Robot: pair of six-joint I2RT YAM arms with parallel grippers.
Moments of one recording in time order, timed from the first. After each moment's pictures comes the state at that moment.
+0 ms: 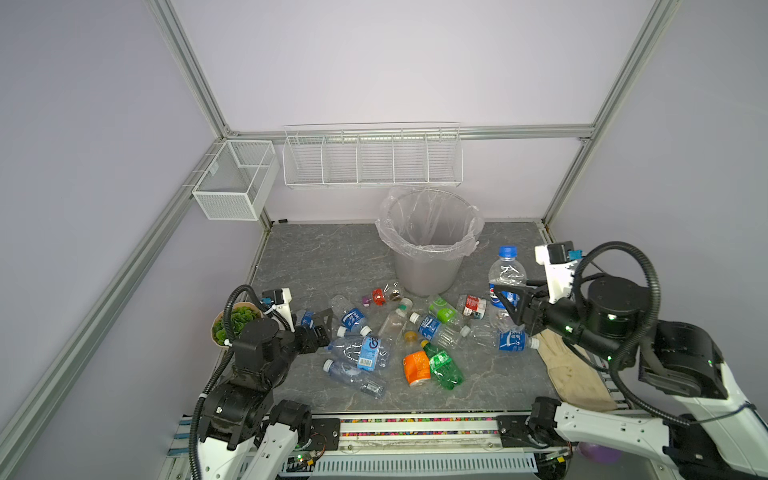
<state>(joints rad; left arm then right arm) -0.29 0.44 0.83 -0.83 0.03 -0.42 1.05 0.86 1.54 -1.02 0.37 0.50</state>
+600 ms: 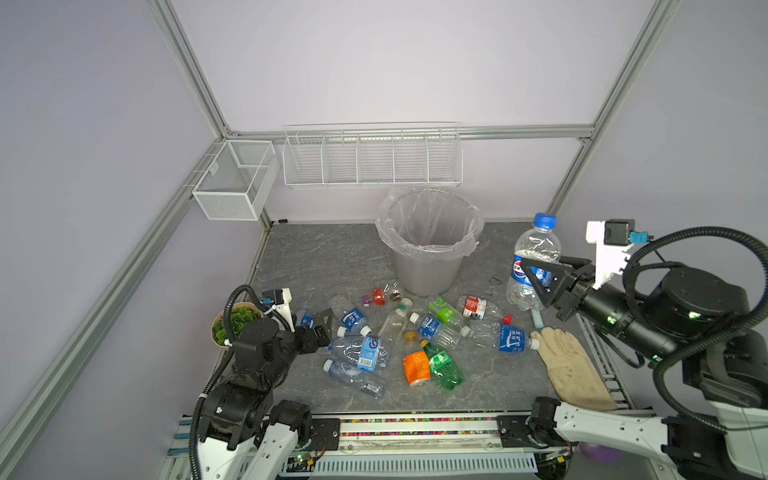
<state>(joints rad) -0.29 0.44 0.83 -0.83 0.03 -0.42 1.05 0.93 1.77 -0.97 0.41 0.41</state>
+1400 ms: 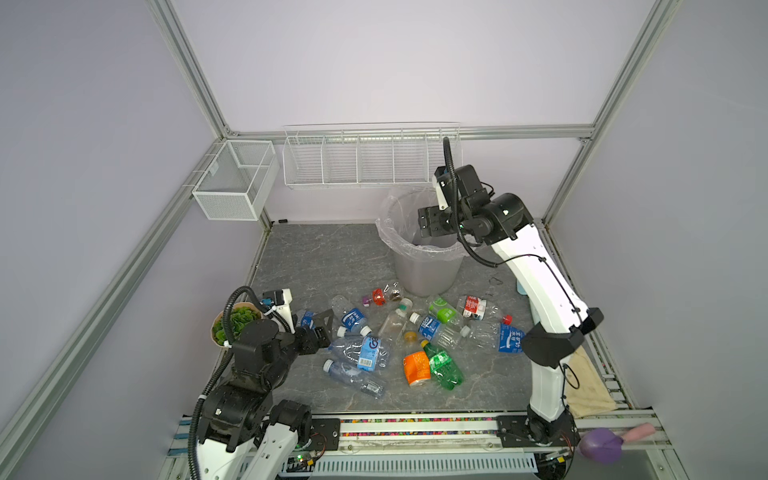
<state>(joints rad) -0.30 0.43 0.83 -0.83 0.03 -0.42 0.71 1.90 2.47 -1.28 0.25 0.29</state>
